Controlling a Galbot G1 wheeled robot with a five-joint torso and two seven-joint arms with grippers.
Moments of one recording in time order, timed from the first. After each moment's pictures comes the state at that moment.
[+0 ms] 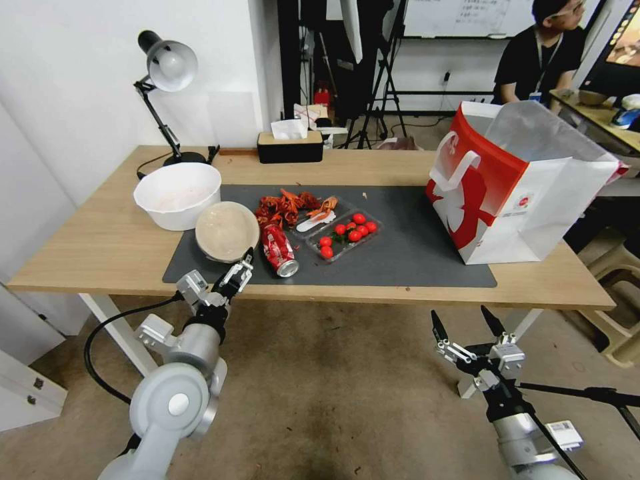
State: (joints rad) left arm 1.39 -1.29 -0.44 -2.16 -1.20 0.15 -0.40; right arm -1.80 1.08 0.53 2.05 0.40 0.39 0.06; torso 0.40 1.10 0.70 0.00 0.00
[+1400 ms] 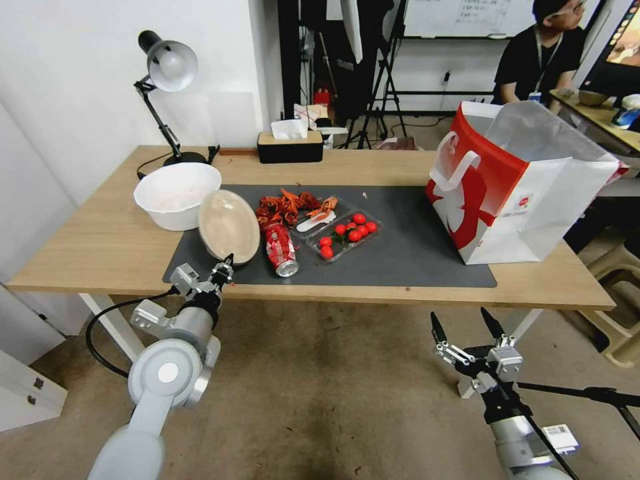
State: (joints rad) left arm 1.32 -1.29 -0.47 -2.09 -1.35 0.14 -0.45; right arm -1.79 1.11 0.52 2.03 0.38 0.41 0.06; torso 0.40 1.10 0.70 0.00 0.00
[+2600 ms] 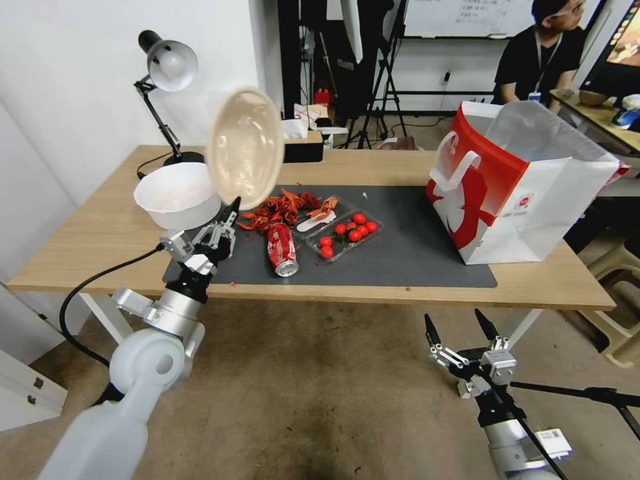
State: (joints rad) left arm 1.20 -1.05 -0.43 -1.98 -0.97 -0.11 0.34; right arm -1.80 1.14 0.51 2.04 0.33 0.41 0.06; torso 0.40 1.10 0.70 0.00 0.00
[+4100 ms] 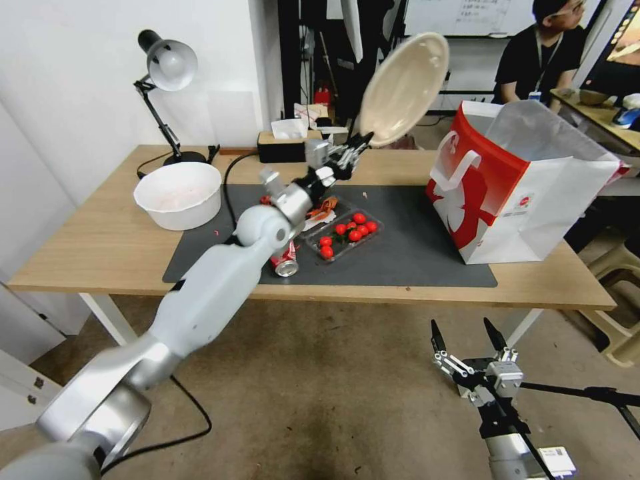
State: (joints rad) left arm 0.27 -1.28 0.21 -1.32 -0.93 -0.12 0.37; right arm -1.85 1.24 0.53 2.05 0.29 0.45 0.06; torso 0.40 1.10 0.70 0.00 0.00
